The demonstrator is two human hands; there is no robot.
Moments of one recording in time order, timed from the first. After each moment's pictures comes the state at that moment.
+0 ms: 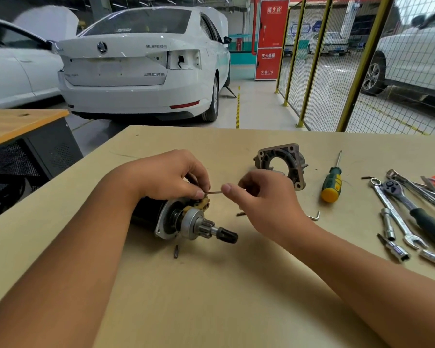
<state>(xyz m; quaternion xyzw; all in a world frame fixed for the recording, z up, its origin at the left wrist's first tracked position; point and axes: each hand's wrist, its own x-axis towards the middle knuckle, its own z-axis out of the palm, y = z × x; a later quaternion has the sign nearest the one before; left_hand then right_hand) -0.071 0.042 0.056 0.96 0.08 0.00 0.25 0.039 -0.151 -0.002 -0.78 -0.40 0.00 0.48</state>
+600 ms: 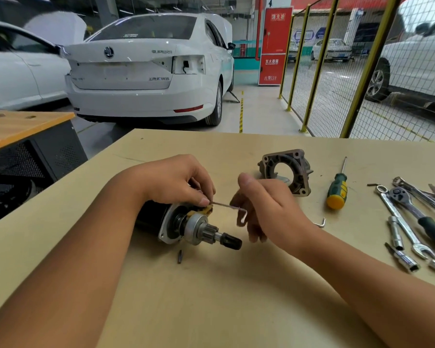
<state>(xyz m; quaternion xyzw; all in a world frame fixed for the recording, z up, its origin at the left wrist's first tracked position) -0.068 0.047 0.053 0.96 0.08 -0.01 0.28 0.039 -0.160 0.001 -0.67 -0.46 0.18 0.56</state>
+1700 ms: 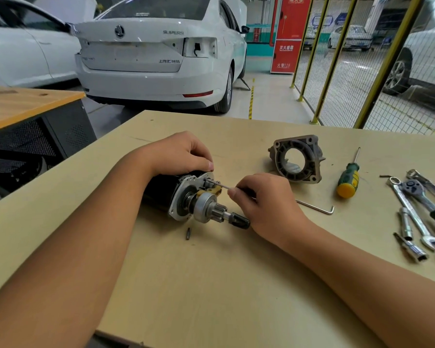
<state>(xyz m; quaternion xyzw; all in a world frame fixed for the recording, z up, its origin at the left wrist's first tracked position) -0.067 0.067 0.038 0.94 0.16 0.06 0.31 0.032 -0.143 -0.022 -0.76 -0.53 -0.06 0.37</state>
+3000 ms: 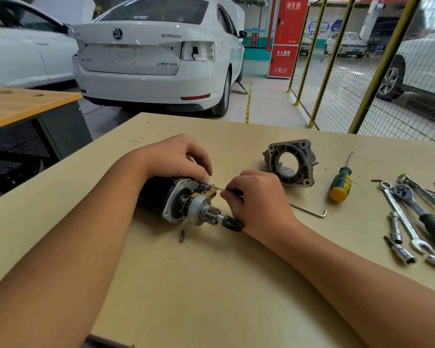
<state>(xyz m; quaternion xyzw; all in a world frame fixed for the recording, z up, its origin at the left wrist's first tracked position) -0.069 0.061 0.042 0.93 0.12 0.06 0.35 0.029 -0.136 -0.012 -0.76 -0.56 -0.12 0.31</state>
